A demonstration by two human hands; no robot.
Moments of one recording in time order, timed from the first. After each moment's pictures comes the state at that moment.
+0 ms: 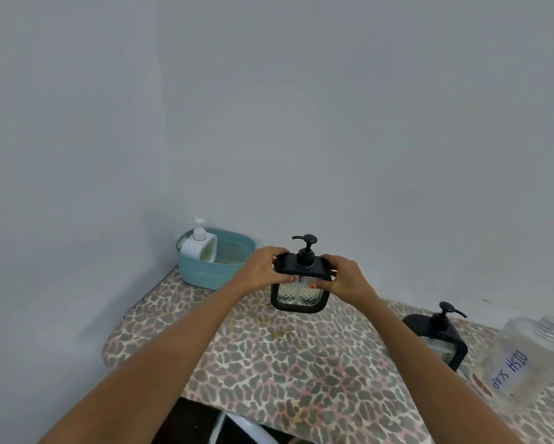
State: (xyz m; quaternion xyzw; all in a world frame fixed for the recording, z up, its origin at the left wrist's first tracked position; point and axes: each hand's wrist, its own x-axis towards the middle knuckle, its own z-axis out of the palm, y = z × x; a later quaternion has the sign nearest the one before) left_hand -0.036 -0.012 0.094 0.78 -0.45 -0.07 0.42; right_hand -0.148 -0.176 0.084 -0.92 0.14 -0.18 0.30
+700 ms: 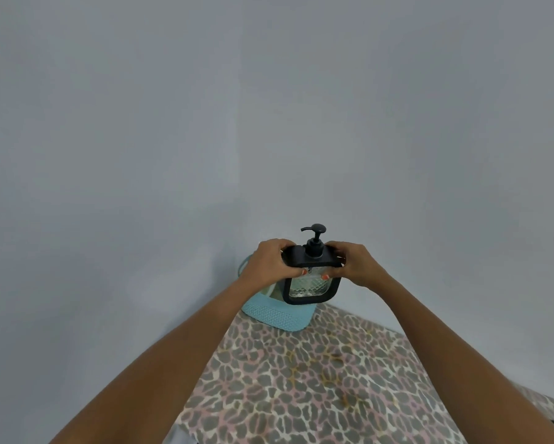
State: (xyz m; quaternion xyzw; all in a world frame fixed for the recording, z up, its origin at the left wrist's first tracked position) left_hand 0.091 0.040 0.122 0.83 -0.33 0.02 0.45; right_hand 0.032 -0.151 0.126 -0.94 0.01 -0.11 0.32
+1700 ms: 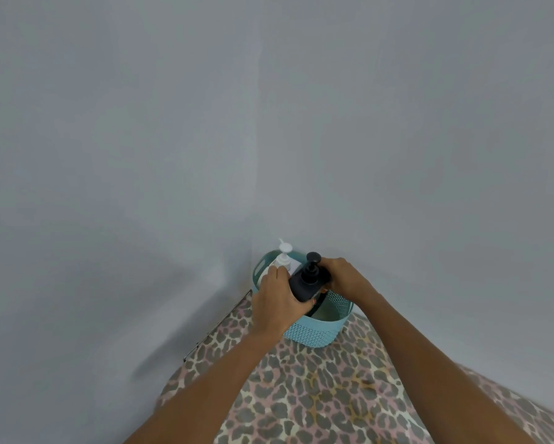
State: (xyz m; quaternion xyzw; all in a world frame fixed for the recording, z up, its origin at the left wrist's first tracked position) left_hand 0.124 0.022 0.026 0.92 -0.16 0.10 0.34; right_hand 0.135 -0.139 0.050 -0.98 -0.04 -0.03 0.18
